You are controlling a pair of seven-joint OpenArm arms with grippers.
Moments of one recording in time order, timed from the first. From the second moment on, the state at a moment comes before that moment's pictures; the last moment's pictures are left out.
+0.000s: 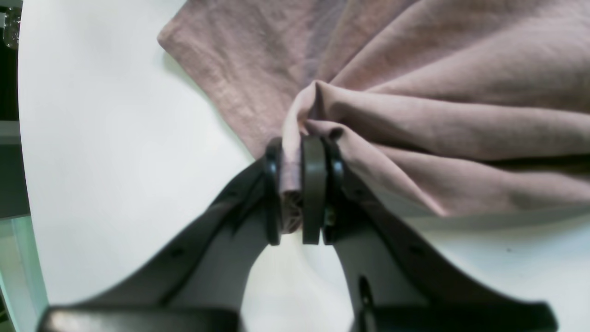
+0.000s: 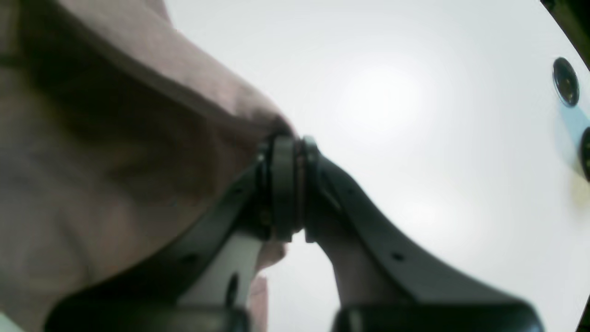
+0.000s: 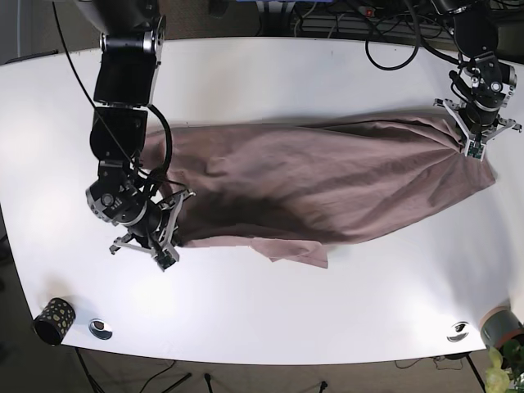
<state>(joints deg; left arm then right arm) 12.7 -10.1 -32.7 93.2 14.8 -33.5 29.0 19.3 8.6 7.9 83.6 -6.2 40.1 -43.2</state>
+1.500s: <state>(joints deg) 13.3 -10.7 -32.9 95.9 14.6 -33.7 29.0 32.1 12.5 17.7 43.7 3.8 37.2 -21.2</state>
